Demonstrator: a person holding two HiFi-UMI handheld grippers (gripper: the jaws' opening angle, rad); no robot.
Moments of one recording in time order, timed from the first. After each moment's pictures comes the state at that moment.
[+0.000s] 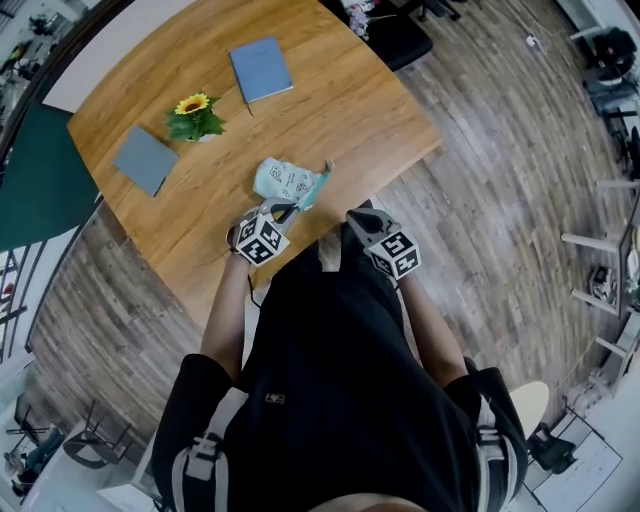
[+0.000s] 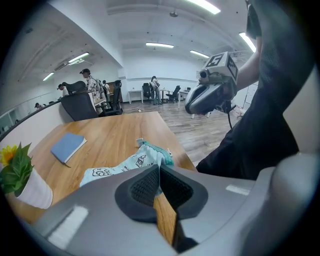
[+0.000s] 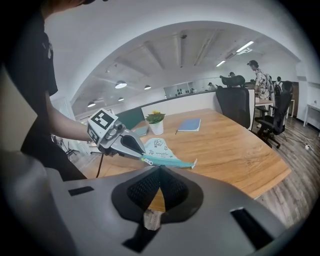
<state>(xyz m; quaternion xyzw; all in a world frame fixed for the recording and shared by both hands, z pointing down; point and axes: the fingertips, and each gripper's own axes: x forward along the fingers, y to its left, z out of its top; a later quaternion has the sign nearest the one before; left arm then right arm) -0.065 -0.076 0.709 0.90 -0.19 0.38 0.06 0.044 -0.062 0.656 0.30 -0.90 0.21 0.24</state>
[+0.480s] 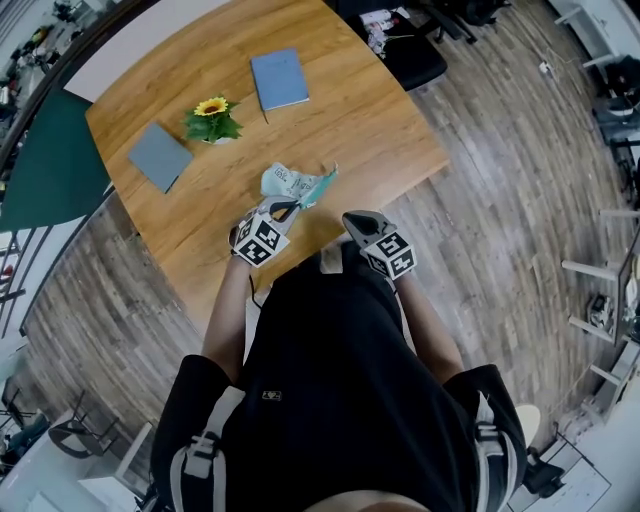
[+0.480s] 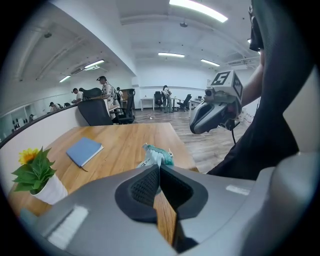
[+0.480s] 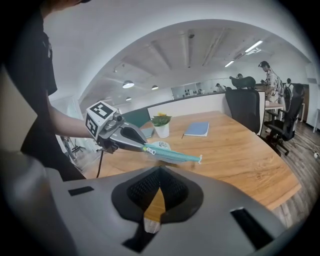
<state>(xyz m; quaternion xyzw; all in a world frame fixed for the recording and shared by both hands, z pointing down) -0.080 -0.105 0.665 0.90 -0.26 0.33 0.07 0.019 -0.084 0.649 0.26 -0.91 0.19 0.24</state>
